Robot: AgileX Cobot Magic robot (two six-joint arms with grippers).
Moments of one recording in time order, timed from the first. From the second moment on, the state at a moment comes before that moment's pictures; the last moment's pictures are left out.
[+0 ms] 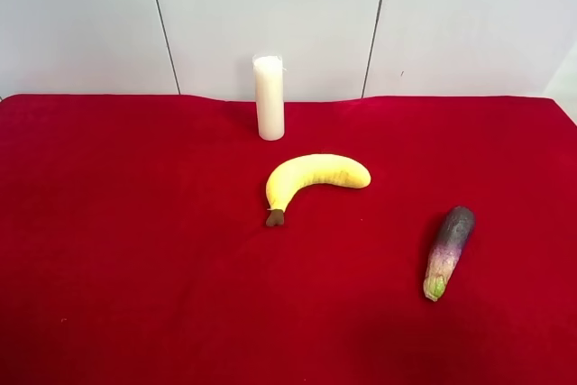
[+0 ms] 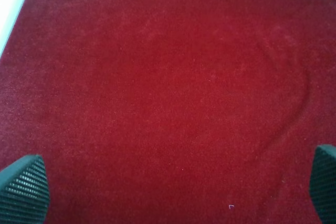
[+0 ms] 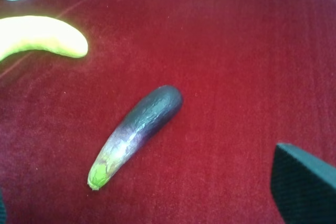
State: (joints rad) left arm 0.07 -0.01 -0.51 -0.01 1.07 0.02; right arm 0.16 0.02 -0.48 0.02 1.06 -0.05
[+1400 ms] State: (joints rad) left arm 0.07 -0.01 -0.51 -0.01 1.07 0.02; right arm 0.26 0.98 -0.82 -0.05 1.02 -0.63
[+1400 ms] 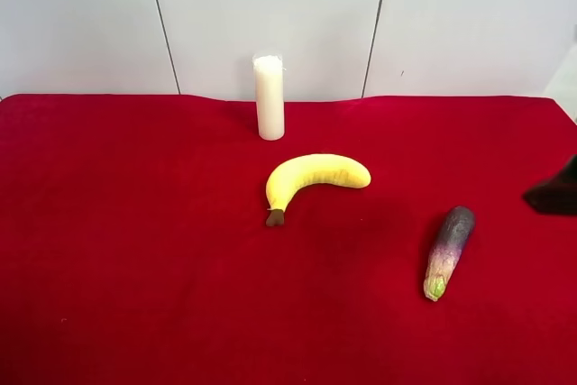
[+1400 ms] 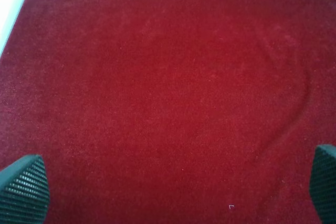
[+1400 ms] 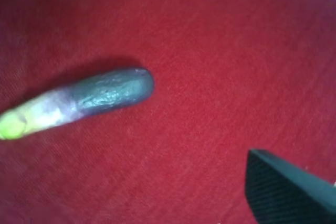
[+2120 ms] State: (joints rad) left arm 0.07 -0.01 -0.51 -0.01 1.07 0.02; right arm 0.26 1.21 -0.82 -0.20 0.95 -1.23
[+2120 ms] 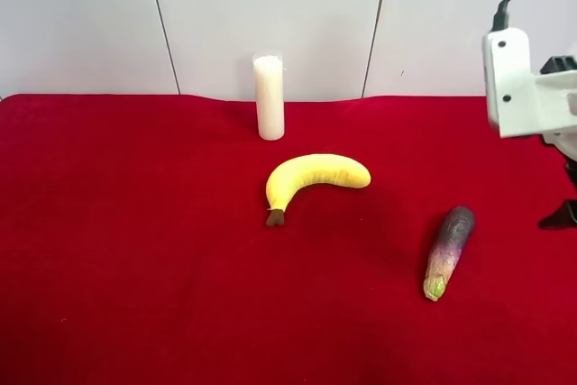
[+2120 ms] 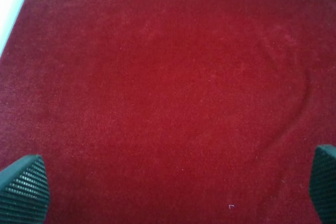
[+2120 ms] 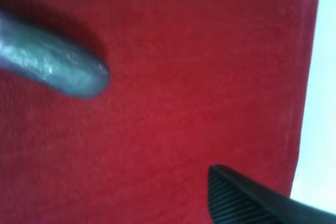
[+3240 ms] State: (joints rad) left arm 0.07 -0.01 -0.51 -0.01 1.07 0.02; right arm 0.26 1.55 -0.82 -0.35 0.83 -1.40
